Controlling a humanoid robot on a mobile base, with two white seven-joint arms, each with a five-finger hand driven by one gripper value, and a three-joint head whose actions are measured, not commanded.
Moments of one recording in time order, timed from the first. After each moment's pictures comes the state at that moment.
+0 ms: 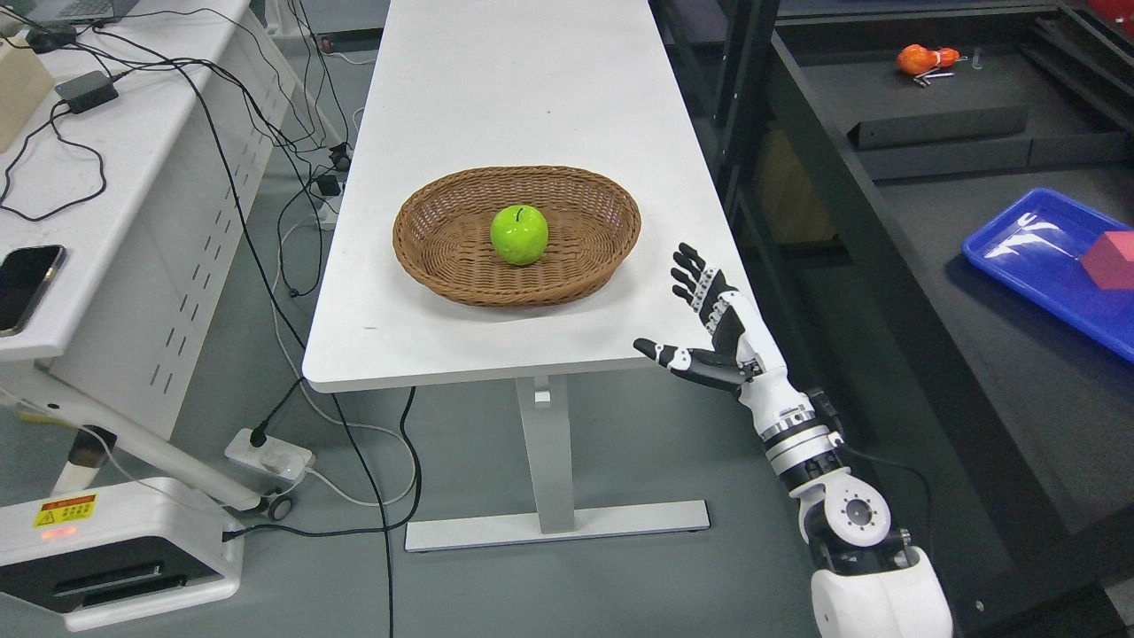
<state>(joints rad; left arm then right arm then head) 0.04 0.00 -0.06 -0.05 0.05 -0.02 -0.14 -0.13 0.00 0.00 -1.56 -0.06 -0.13 0.27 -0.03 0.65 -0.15</state>
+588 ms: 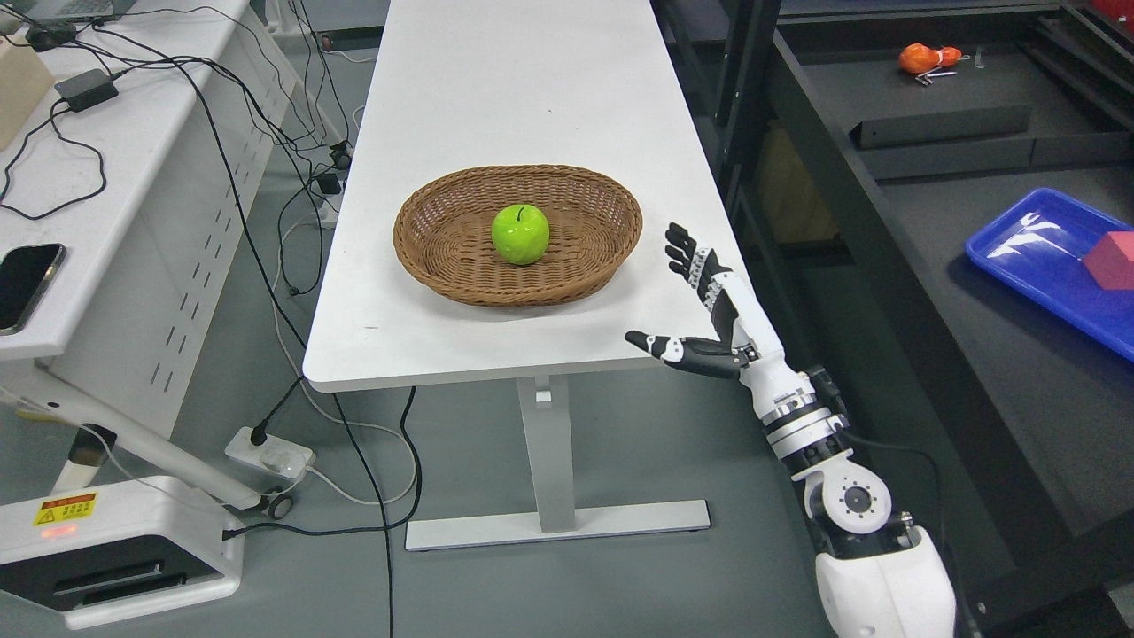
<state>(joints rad) 0.04 0.00 -0.06 -0.05 0.05 -0.02 -0.14 -0.19 -0.05 0.03 -1.57 0.17 -0.22 0.26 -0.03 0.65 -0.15</state>
